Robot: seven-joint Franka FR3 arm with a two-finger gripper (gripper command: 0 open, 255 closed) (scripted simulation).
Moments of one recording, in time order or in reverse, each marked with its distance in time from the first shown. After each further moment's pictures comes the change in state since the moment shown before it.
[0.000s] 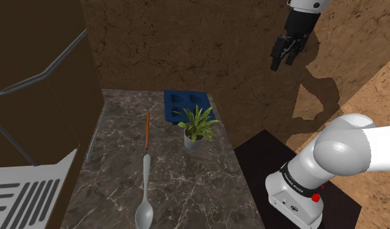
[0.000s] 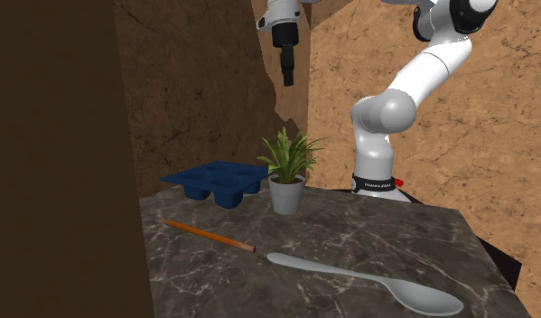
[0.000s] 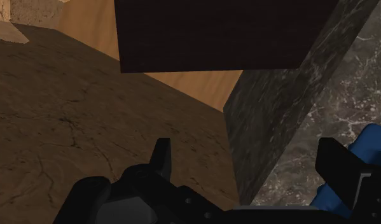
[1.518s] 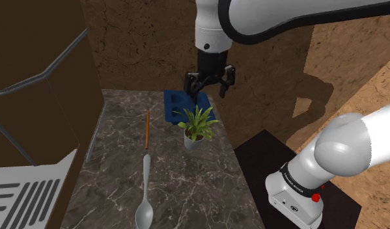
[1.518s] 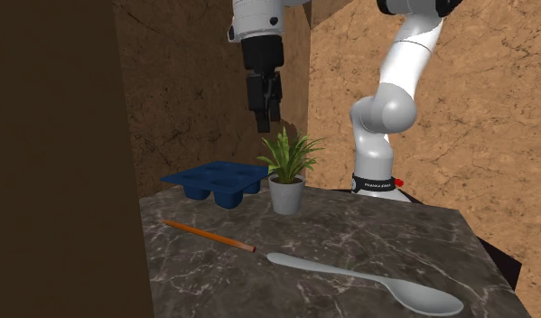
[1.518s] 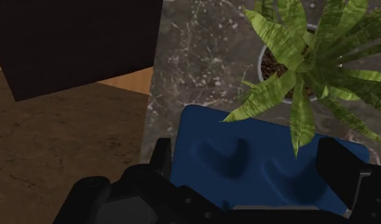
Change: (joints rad) arm 0.026 0.426 0.548 0.109 0.206 0.295 0.740
